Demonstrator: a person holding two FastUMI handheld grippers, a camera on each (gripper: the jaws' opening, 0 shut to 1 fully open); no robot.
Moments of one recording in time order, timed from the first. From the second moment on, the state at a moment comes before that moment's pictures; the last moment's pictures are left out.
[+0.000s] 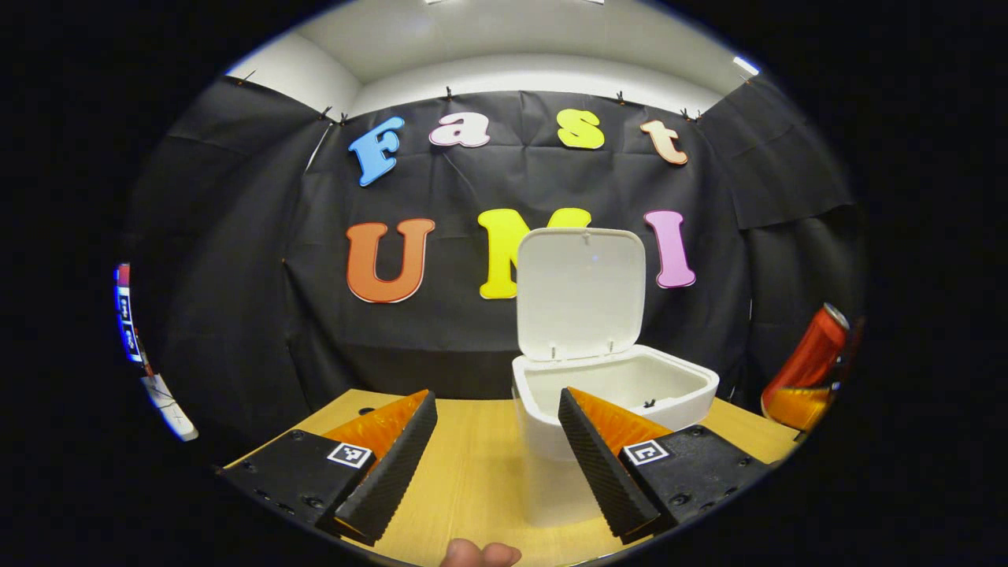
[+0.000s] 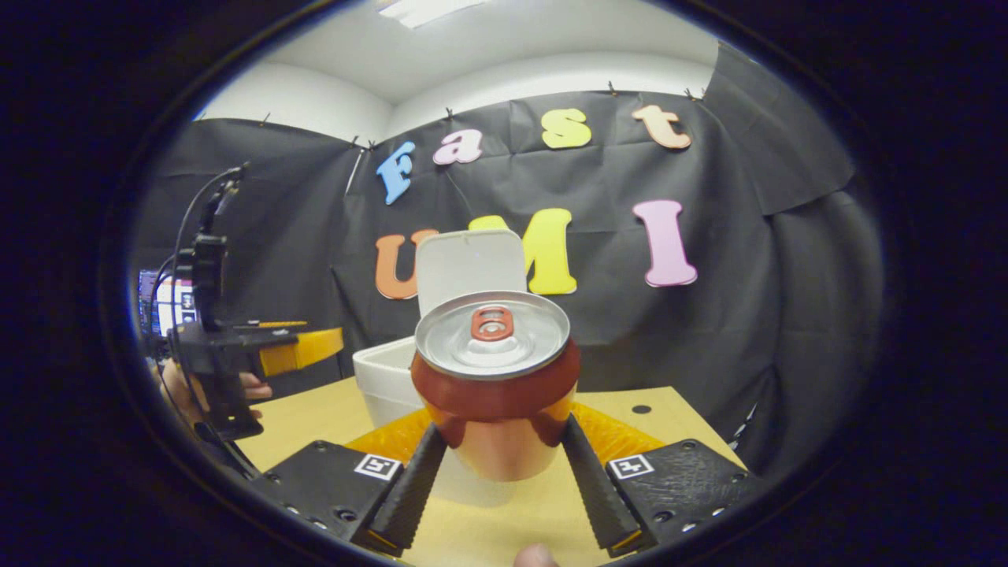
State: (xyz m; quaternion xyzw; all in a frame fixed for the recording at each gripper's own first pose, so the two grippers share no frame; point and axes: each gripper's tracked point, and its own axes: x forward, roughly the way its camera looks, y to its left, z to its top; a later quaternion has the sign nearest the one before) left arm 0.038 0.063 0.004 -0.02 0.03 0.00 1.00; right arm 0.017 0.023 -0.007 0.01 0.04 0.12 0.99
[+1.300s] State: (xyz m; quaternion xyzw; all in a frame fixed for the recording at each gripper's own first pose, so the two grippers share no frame) left arm 0.016 0.177 -0.050 -0.07 0.04 -0.02 1.00; right arm 0.167 0.186 0.004 -0.05 0.13 0.11 0.98
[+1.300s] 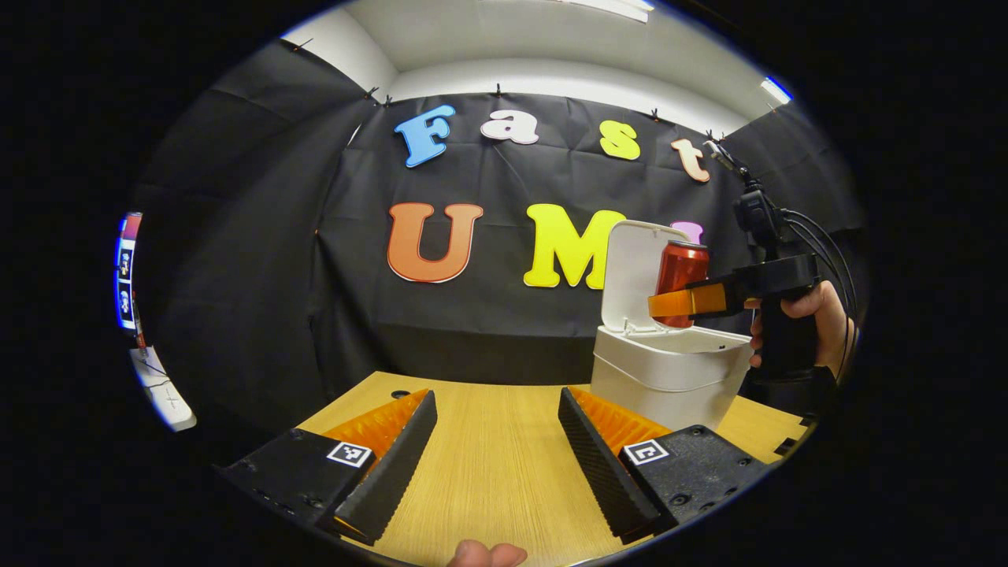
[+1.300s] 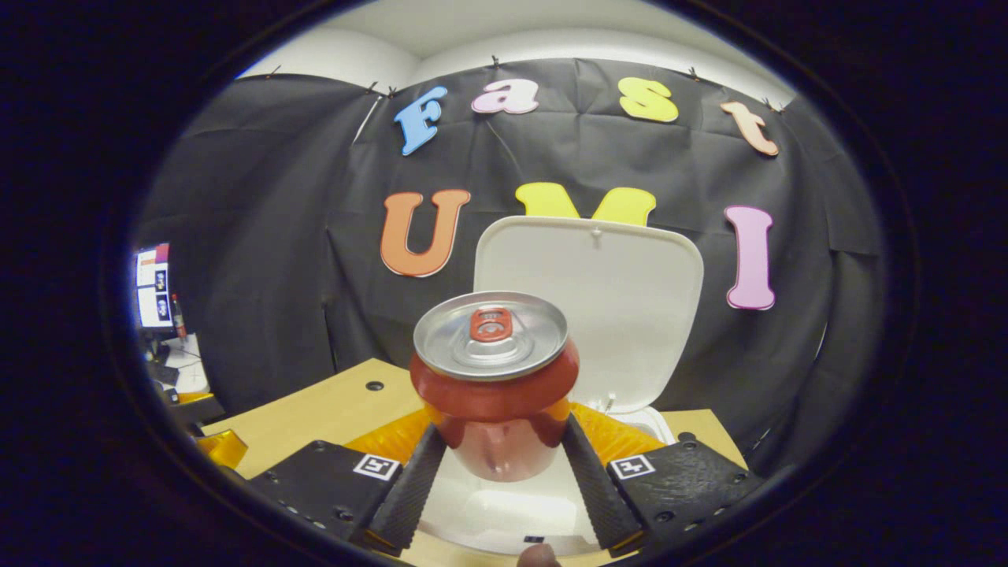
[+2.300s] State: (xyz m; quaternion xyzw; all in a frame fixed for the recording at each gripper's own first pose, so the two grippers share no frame) left arm -0.005 0.138 -0.039 -0.04 0.05 -0.01 1.00; right arm 0.145 0.155 0.071 -0.02 0.06 0.09 0.99
